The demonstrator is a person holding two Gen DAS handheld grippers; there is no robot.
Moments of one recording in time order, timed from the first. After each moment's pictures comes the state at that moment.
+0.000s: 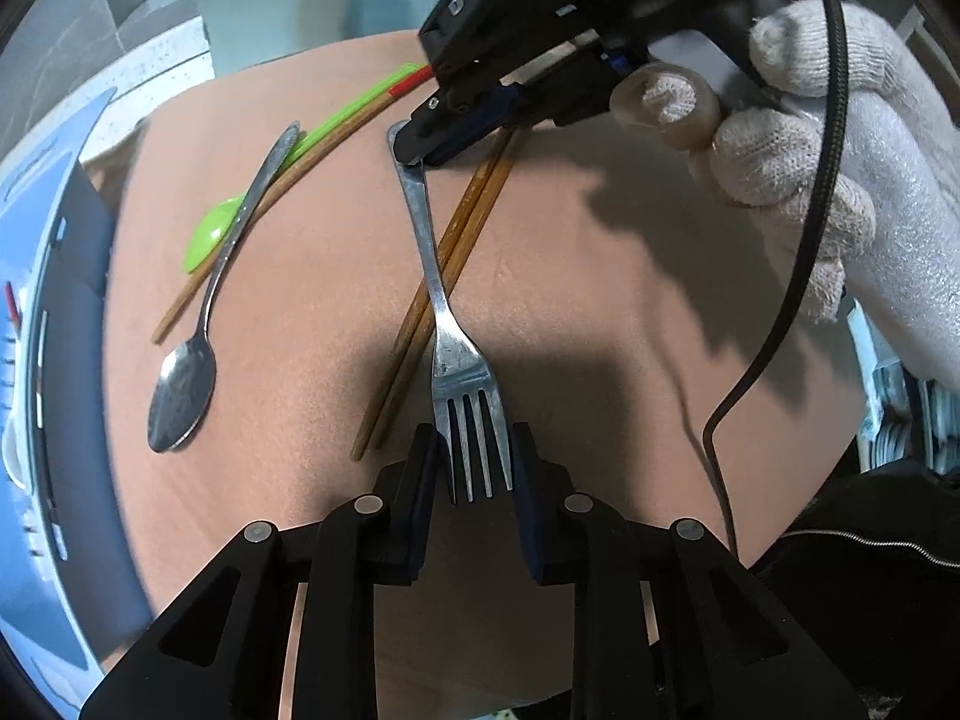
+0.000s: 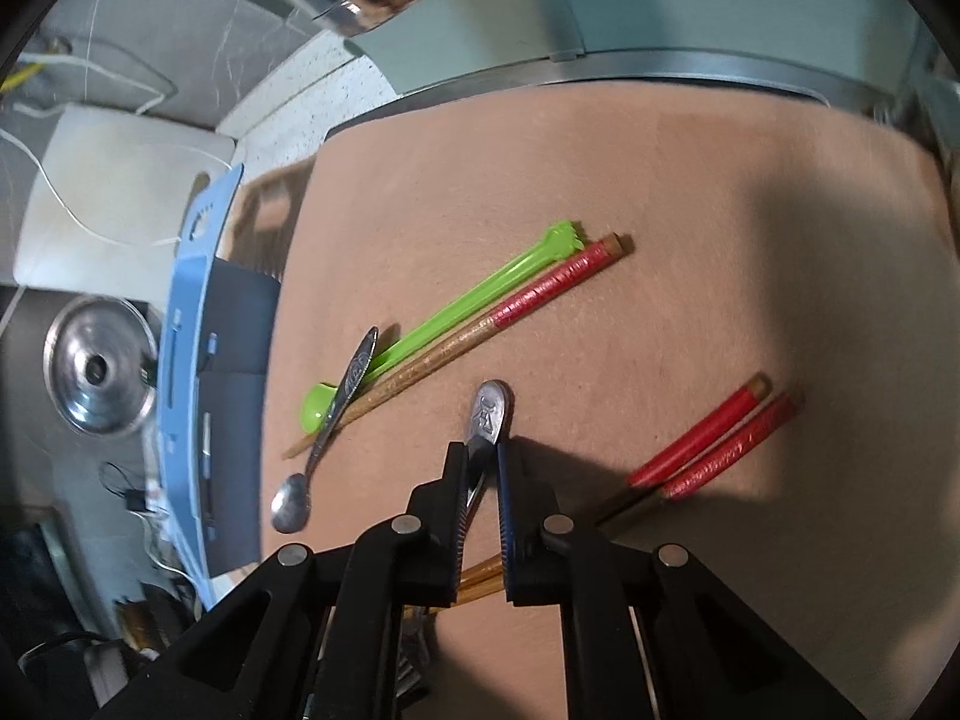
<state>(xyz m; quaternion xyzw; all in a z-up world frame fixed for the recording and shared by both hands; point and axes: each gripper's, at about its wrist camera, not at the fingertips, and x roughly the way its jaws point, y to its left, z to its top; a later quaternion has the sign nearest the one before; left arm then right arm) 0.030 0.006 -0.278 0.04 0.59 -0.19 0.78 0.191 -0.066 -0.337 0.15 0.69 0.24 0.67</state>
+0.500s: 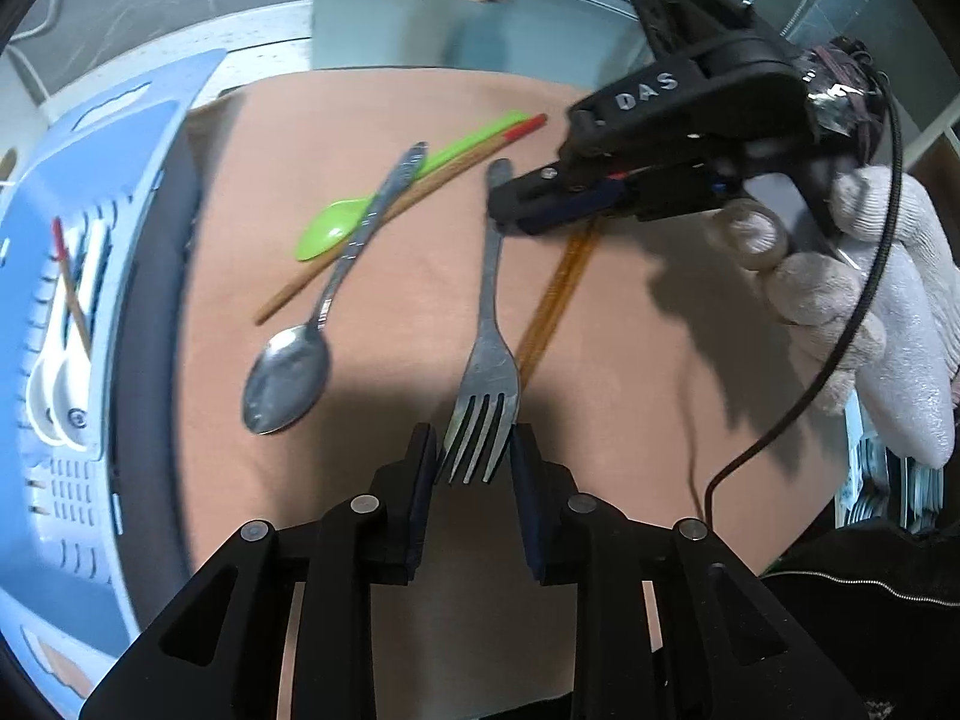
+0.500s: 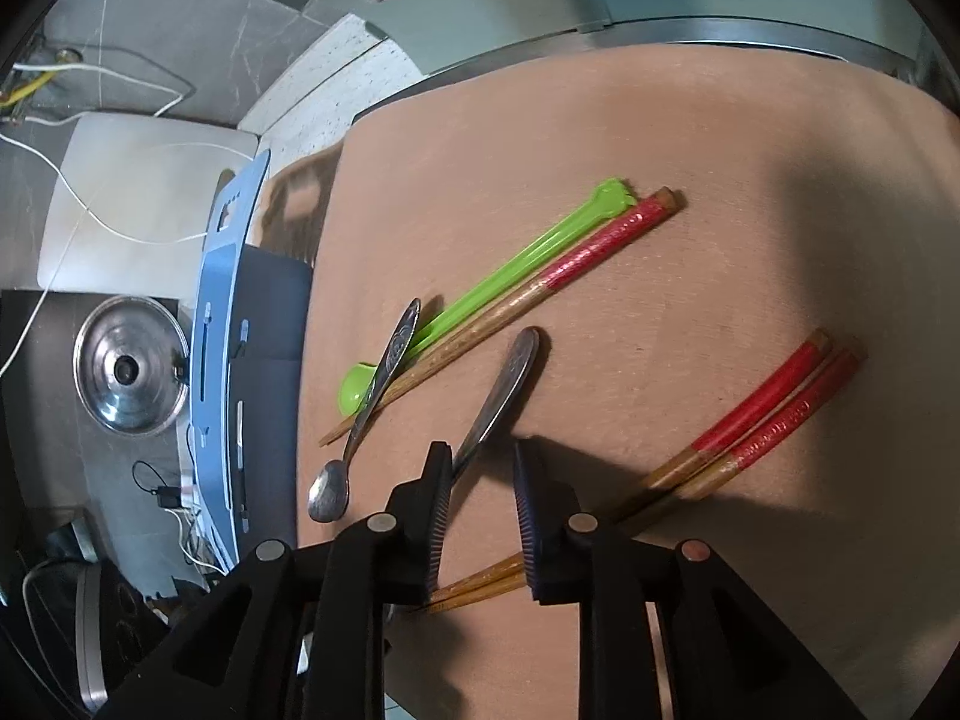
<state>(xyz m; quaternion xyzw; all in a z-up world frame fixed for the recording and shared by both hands) 0.045 0.064 -0.267 -0.03 0.58 -0.15 0.80 0.181 -0.049 -0.336 0.15 0.69 0.26 0.66</state>
